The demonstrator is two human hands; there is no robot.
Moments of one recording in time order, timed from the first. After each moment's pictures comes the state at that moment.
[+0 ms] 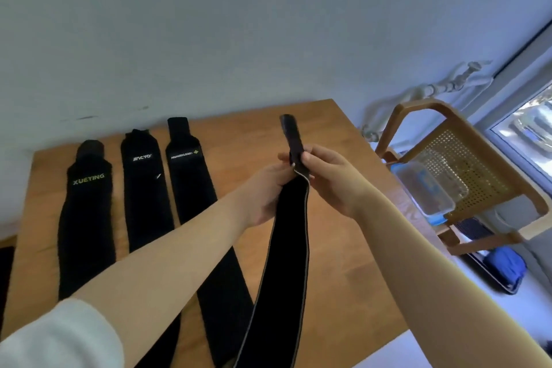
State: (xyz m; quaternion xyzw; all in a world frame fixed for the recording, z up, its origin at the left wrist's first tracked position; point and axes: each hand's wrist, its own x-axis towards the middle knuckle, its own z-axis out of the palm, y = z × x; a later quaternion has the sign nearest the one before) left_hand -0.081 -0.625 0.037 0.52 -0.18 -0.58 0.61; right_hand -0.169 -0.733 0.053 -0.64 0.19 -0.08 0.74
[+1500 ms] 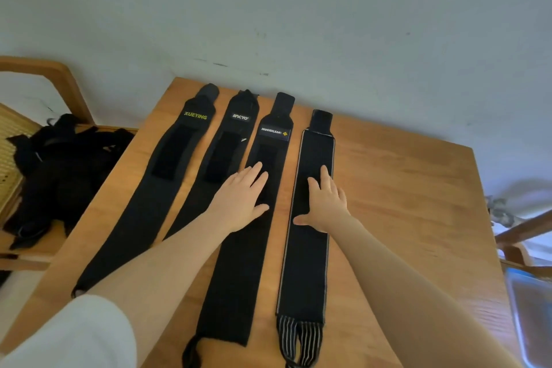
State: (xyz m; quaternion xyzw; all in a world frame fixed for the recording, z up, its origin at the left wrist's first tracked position) left_hand -0.042 -0.536 -0.067 0.96 -0.24 -0.16 0.05; right_hand -0.068 -0.719 -0.070 -0.96 0.05 0.25 0.09
